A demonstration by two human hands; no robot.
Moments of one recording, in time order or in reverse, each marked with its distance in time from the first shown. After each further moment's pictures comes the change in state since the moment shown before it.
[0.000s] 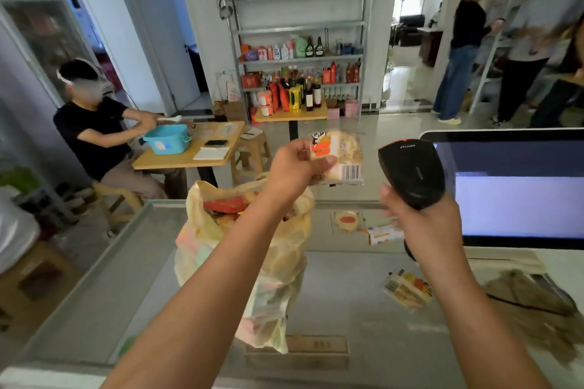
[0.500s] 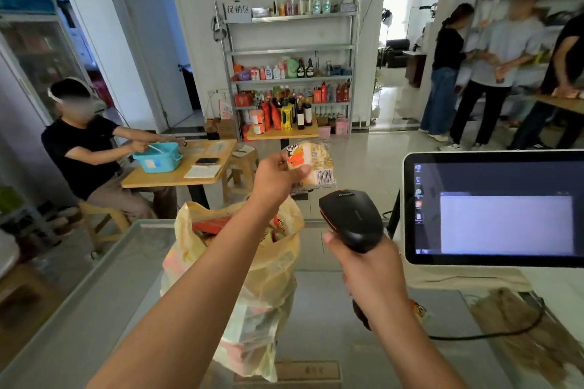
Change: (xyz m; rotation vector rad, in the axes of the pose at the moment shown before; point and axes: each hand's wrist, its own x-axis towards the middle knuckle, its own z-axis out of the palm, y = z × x) left_hand 0.037 -0.004 -0.005 0.001 0.143 -0.013; right_hand -0.040 0.003 0.038 0.020 -0.103 0.098
